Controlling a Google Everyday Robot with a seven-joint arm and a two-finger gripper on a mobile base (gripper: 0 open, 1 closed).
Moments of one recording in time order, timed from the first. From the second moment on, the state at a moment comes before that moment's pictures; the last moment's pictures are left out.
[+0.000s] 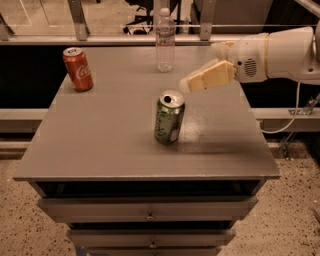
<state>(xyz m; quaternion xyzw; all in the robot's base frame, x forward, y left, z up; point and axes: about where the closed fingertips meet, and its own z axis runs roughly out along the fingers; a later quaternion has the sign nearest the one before) 0.580 -0.098 0.975 -0.41 0.72 0.28 0.49</state>
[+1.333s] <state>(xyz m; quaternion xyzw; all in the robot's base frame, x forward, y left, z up) 0.507 -0.046 0.897 -0.45 0.67 0.33 0.49</state>
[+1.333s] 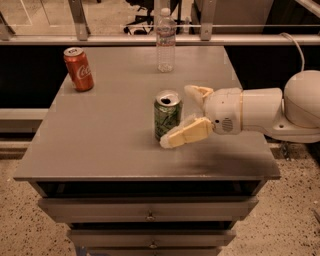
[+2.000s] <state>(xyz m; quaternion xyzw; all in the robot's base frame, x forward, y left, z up) 0.522 -0.015 0.893 -0.44 0.68 0.32 0.50</state>
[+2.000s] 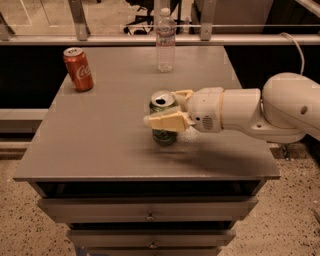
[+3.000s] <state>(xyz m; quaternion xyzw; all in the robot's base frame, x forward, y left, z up) 0.543 -0.013 0.951 -0.52 0.72 0.23 0.41</state>
